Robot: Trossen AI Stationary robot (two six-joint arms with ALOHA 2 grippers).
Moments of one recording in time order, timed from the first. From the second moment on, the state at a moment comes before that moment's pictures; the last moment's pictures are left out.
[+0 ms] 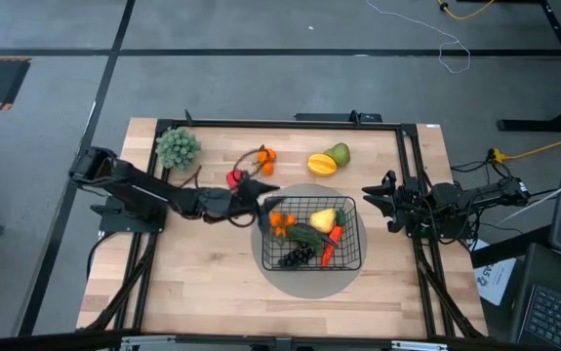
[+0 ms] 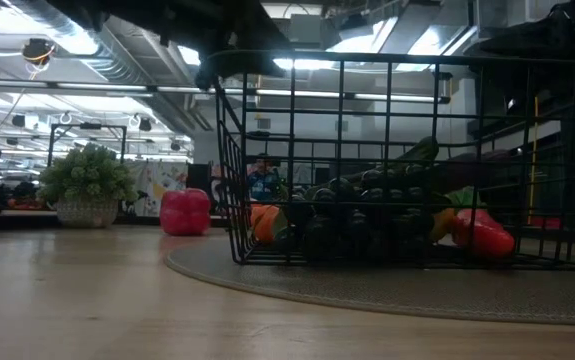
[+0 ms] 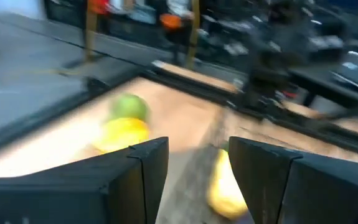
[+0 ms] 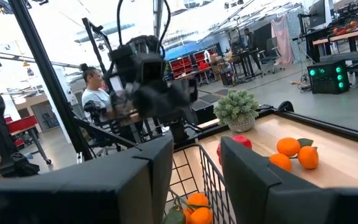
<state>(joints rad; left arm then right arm) -0.17 1.44 0.72 0.64 -0.63 -0.23 0.24 0.08 0.01 0.26 0.37 0.29</state>
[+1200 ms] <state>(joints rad) -0.14 1.45 0.66 -0.43 -0.62 -1.34 0.24 0.08 0.01 0.25 0.37 0.28</state>
